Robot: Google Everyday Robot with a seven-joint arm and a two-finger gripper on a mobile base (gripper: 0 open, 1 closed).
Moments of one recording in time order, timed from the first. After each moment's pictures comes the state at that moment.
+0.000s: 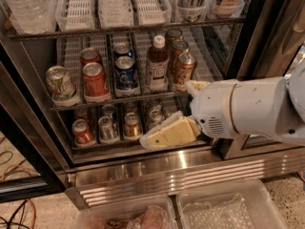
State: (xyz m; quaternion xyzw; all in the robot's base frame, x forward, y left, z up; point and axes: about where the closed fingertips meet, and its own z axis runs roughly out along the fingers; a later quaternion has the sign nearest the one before) arm 0.432 -0.030 0.915 -0.43 0.76 0.22 0.43
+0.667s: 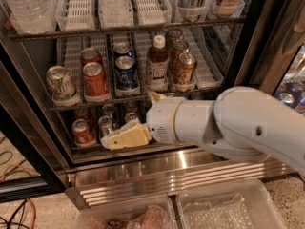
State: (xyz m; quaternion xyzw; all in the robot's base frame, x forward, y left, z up) arm 0.464 0.055 0.863 -0.41 0.73 0.28 0.47
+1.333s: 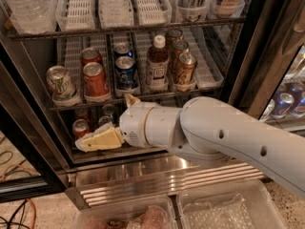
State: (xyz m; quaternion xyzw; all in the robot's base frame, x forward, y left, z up) arm 0.473 0.116 0.850 -0.41 0.71 0.30 0.49
